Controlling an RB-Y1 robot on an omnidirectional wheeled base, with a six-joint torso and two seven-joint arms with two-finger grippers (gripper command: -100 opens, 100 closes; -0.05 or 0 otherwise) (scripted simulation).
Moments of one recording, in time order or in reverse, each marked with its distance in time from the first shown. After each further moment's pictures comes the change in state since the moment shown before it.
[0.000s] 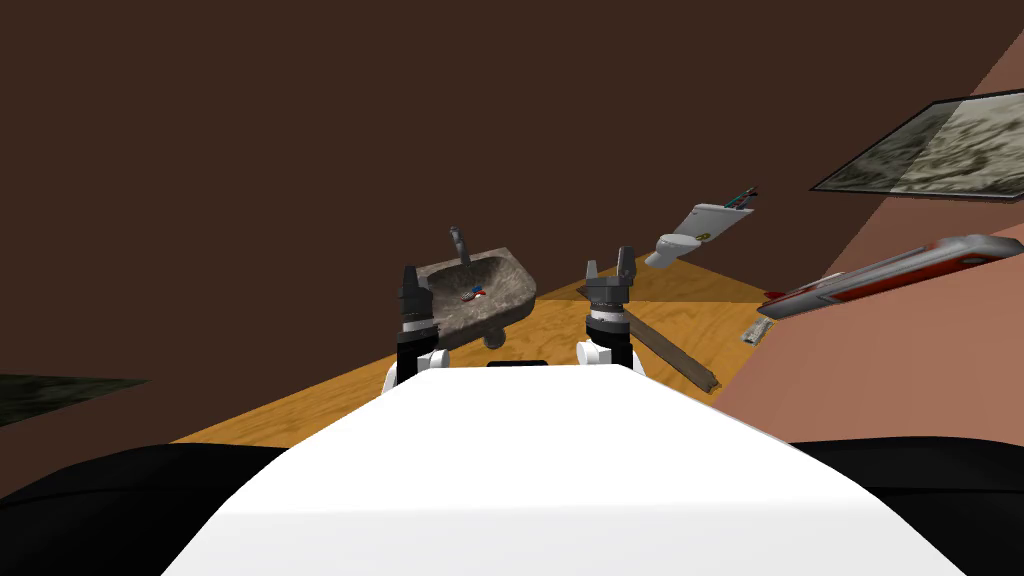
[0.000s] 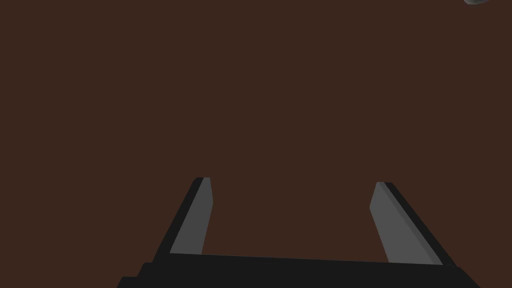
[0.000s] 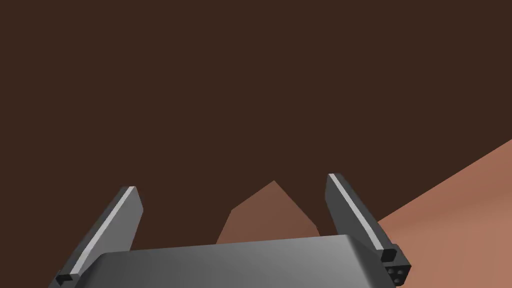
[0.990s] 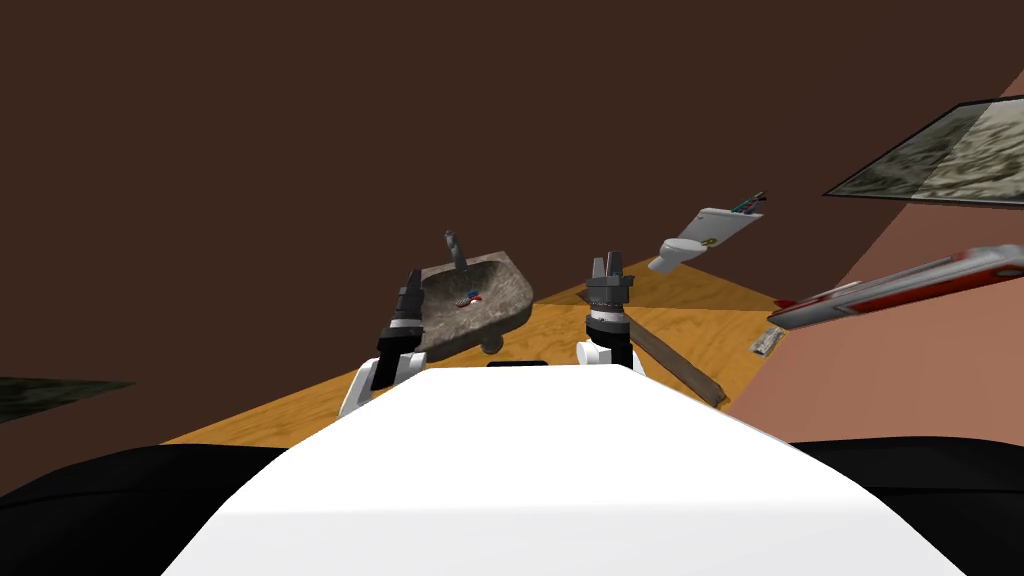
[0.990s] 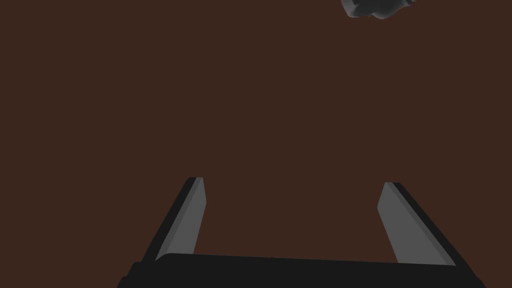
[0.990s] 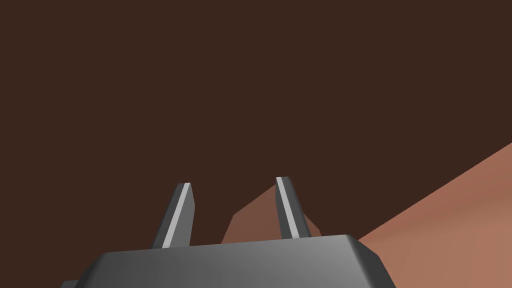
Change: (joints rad) left arm -0.017 0.243 0.110 0.027 -0.050 0.181 -0.011; right arm 0.000 0.000 0.000 0.000 0.000 0.000 0.000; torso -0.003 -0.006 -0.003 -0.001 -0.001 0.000
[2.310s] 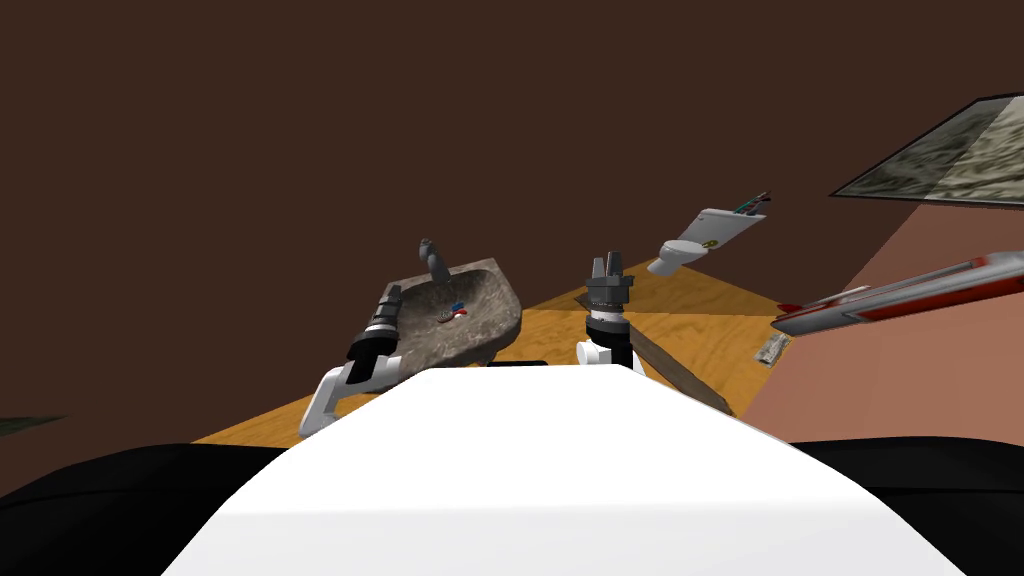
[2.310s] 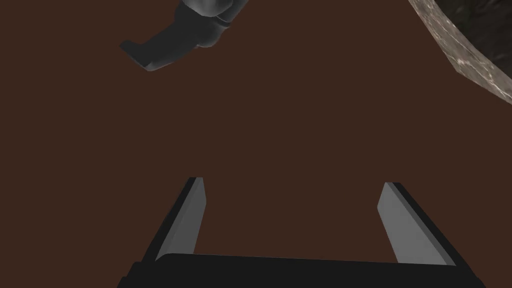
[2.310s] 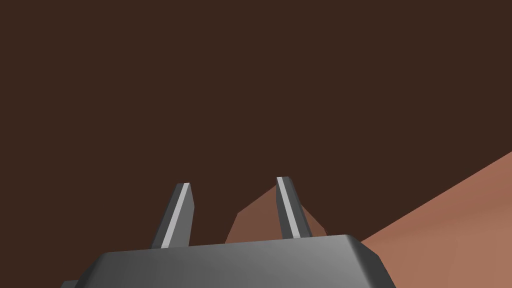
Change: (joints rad) left arm 0.006 0.061 0.189 0.062 -0.038 0.369 -0.020; right arm 0.000 0.000 0.000 0.000 0.000 0.000 0.000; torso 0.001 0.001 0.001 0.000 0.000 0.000
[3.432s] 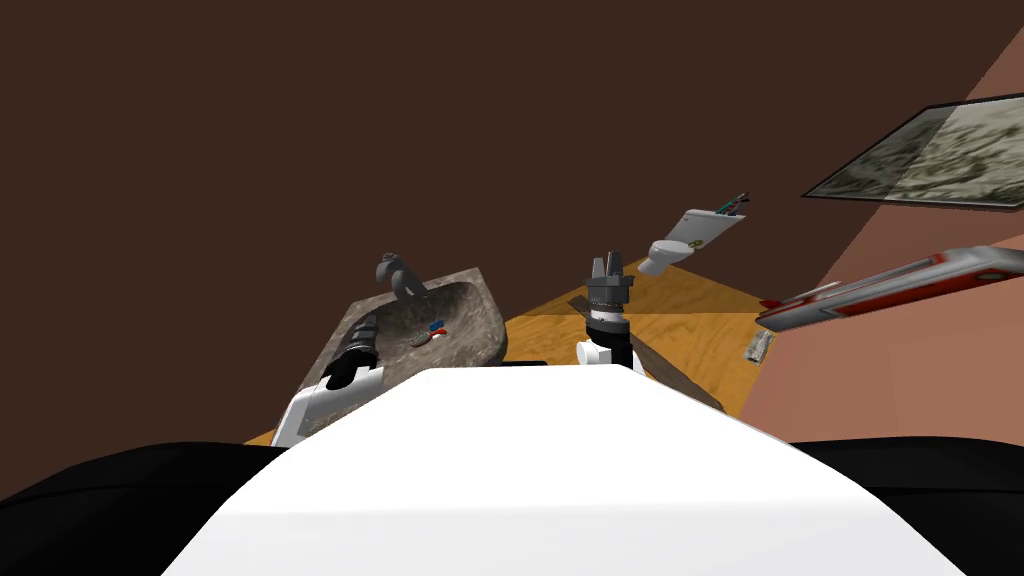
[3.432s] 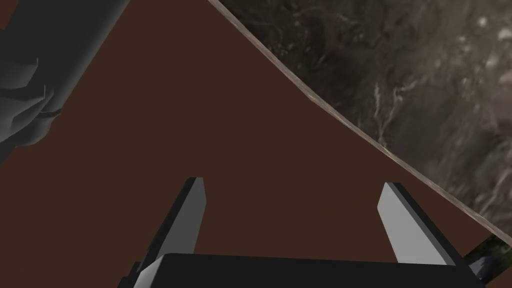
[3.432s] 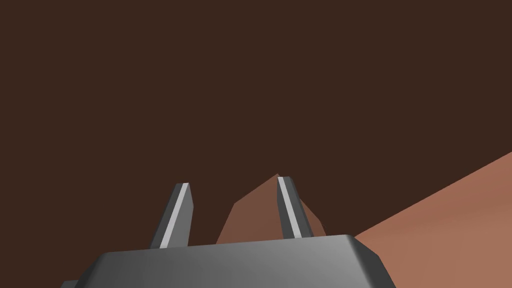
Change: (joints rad) left arm 0.037 -0.037 0.142 0.056 0.025 0.373 -0.018; right arm 0.000 0.000 0.000 0.000 0.000 0.000 0.000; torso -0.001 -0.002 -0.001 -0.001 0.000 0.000
